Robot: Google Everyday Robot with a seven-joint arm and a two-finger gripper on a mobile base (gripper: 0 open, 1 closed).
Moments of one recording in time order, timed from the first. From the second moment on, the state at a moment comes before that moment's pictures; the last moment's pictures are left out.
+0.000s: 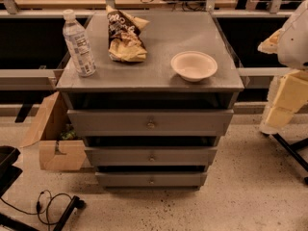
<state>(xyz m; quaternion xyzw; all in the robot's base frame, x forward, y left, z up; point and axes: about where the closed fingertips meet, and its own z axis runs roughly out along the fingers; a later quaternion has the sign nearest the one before) 0.438 -0.217 0.976 -0.60 0.78 -0.03 0.16</state>
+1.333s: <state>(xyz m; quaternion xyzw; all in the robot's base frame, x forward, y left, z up) 0.433 -0.176 0.788 -0.59 0.80 -0.01 0.11</state>
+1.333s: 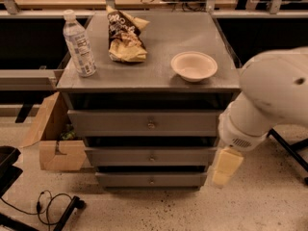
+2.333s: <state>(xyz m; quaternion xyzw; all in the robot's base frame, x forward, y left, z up) 0.457 -0.150 0.699 -0.59 0.80 -0.02 0.08</state>
